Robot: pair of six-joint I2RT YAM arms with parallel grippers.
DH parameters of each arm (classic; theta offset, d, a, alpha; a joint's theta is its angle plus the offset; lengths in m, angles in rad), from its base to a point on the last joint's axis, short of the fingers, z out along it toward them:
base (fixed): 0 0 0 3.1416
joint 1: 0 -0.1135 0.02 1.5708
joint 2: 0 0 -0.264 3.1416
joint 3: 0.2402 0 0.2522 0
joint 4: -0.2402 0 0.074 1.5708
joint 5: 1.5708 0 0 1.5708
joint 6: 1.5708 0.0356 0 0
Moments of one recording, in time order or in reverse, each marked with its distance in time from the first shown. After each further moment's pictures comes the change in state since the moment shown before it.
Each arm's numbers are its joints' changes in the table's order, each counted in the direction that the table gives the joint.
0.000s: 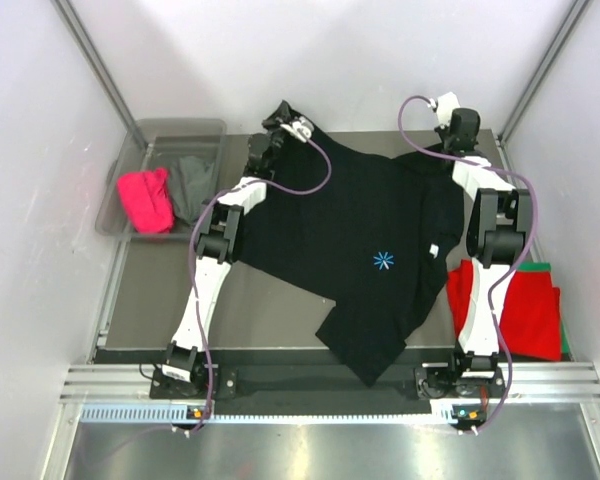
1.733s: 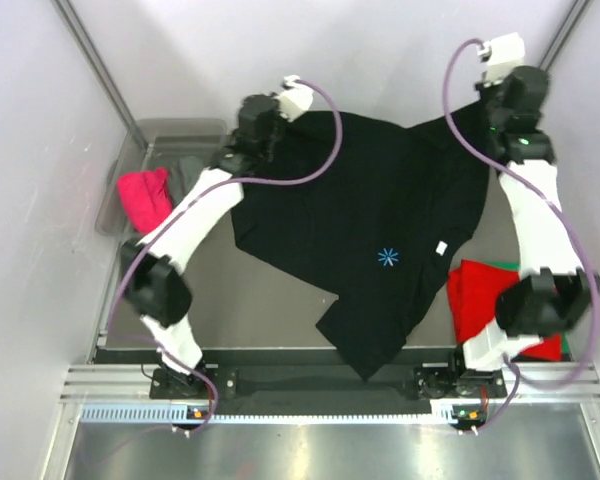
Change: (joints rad) left arm 0.225 -0.973 -0.578 -0.945 -0.582 -0.186; right arm -0.011 -0.571 -0.043 -0.370 -0.091 0.174
